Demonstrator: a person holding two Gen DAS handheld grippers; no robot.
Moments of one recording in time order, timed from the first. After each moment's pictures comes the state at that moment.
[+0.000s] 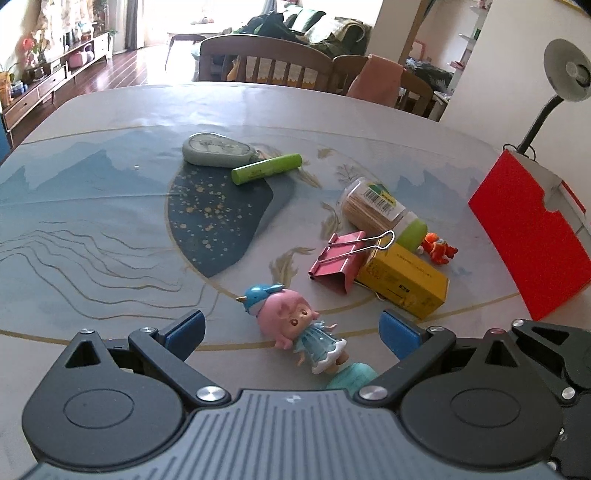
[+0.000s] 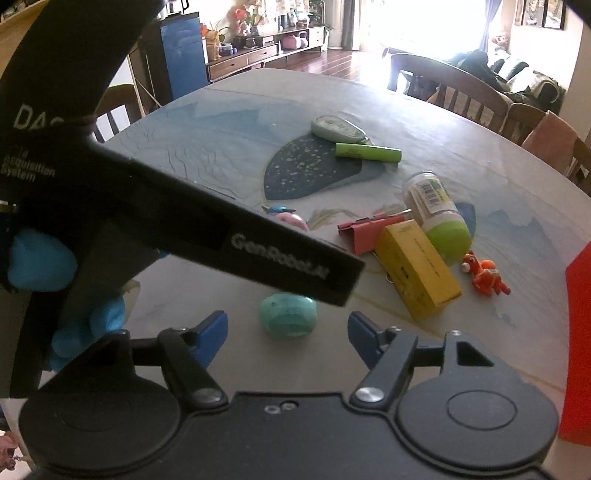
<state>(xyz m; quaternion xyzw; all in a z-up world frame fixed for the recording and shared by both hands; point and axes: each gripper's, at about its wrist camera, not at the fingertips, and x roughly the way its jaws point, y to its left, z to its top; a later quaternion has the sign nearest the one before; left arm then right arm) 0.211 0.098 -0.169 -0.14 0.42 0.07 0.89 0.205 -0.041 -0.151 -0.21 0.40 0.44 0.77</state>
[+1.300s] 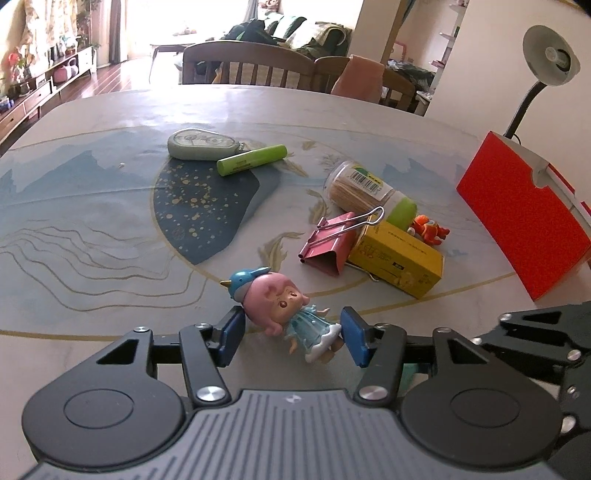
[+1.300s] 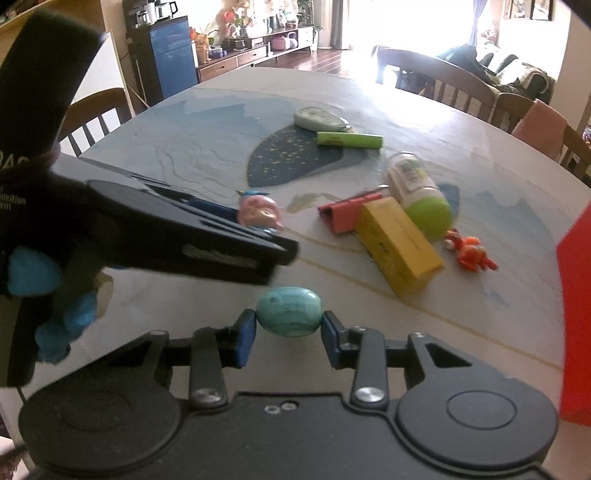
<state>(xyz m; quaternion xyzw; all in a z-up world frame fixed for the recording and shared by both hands) 0.198 0.092 -0.181 -0.13 0.41 0.05 0.90 0.209 -0.067 -0.154 -0.20 0.41 0.43 0.78</state>
